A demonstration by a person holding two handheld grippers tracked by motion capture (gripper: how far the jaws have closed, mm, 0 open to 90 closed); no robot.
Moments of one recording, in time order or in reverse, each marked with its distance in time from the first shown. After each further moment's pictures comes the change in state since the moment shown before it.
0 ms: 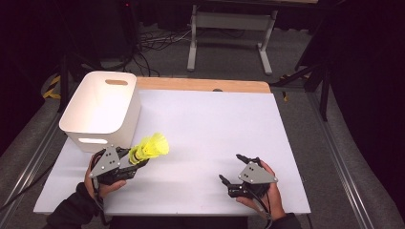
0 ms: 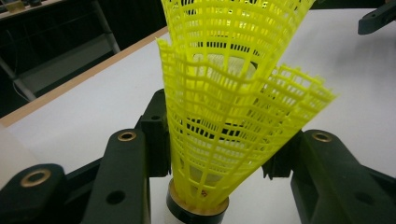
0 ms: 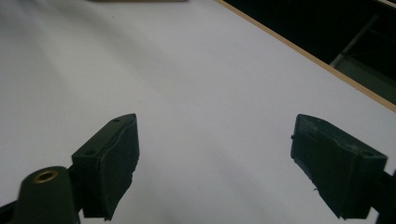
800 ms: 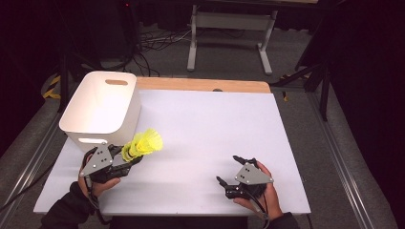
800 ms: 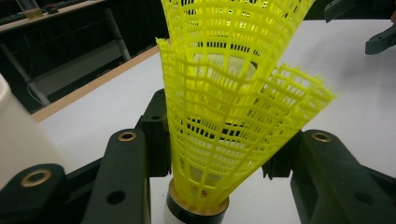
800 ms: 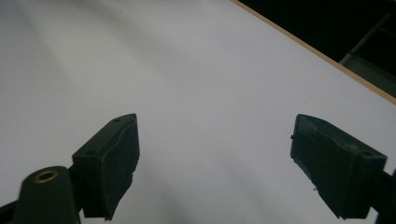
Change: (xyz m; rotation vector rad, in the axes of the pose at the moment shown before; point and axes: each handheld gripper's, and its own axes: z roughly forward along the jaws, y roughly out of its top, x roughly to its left) left arm 0.009 0.003 -0.014 -0.025 0.036 -0.004; right arm 0.005 -0.002 0.007 0.013 0.022 -0.015
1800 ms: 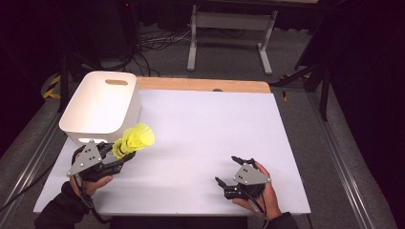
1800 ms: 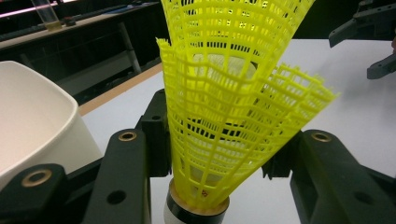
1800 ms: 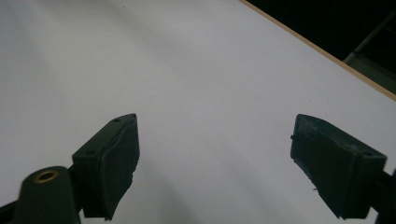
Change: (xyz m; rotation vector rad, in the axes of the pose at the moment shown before) left arm 0.008 0.006 -0.018 -0.050 0.031 -0.024; right arm 0.003 0.000 0.003 0.010 0.008 -0.008
